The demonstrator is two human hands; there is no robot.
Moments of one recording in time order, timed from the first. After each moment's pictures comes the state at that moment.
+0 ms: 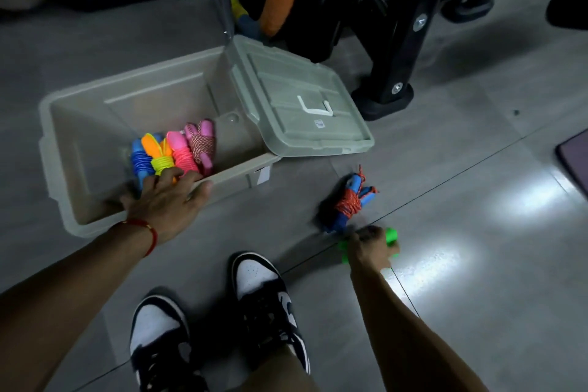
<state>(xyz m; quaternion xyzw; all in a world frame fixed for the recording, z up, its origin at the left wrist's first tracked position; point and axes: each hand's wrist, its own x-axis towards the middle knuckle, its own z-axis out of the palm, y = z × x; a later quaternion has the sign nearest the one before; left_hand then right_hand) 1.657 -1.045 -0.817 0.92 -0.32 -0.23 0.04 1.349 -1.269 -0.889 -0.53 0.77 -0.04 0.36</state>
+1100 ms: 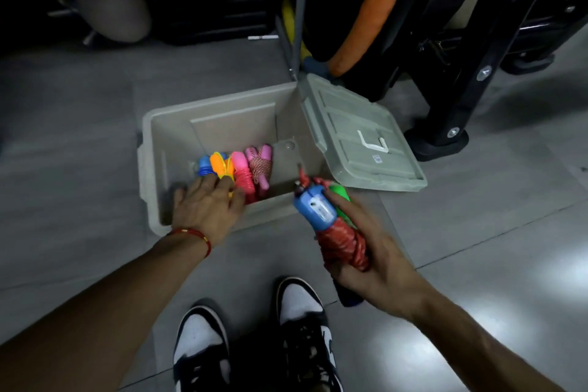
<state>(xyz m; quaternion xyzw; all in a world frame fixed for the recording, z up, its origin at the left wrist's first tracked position) 1.660 -1.026 -0.776 0.95 -0.27 -0.13 0.05 1.428 -1.217 -0.713 -0.81 0.11 -0.03 0.58</state>
